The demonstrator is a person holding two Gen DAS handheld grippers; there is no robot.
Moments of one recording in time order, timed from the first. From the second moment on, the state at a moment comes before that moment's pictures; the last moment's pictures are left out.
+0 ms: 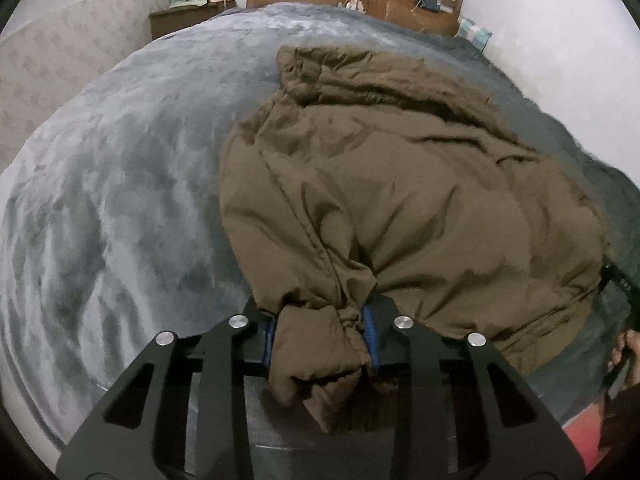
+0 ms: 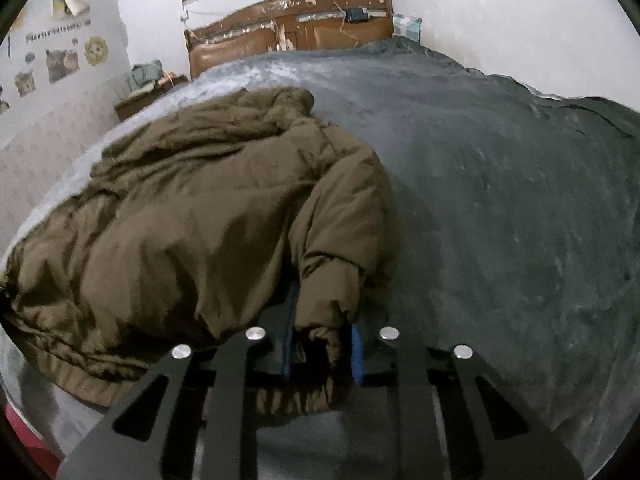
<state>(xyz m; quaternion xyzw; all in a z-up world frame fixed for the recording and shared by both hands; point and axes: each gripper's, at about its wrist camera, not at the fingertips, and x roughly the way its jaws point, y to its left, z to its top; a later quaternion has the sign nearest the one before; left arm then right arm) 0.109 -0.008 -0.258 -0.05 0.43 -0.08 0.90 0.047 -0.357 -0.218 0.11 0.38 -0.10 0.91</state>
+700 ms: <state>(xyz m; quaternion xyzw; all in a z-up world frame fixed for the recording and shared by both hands) 0.158 -0.032 -0.162 -0.01 0.34 -0.12 0.93 0.104 -0.353 -0.150 0.08 0.31 -0.05 0.94</state>
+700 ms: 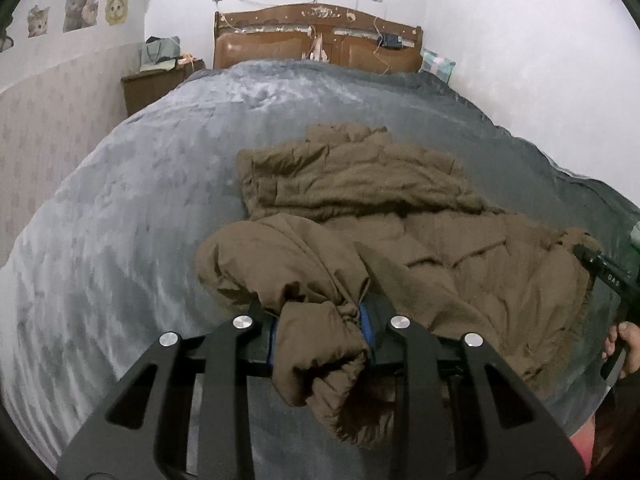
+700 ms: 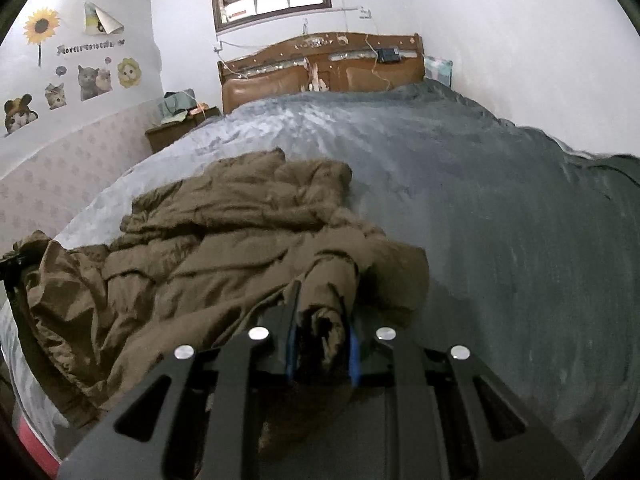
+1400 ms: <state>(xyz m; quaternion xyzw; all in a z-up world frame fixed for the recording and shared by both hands) 0.292 -0.025 -0.093 -0.05 0.34 -0.14 0.93 0.255 -0.379 -0.077 0.11 0.26 -0.03 0.96</state>
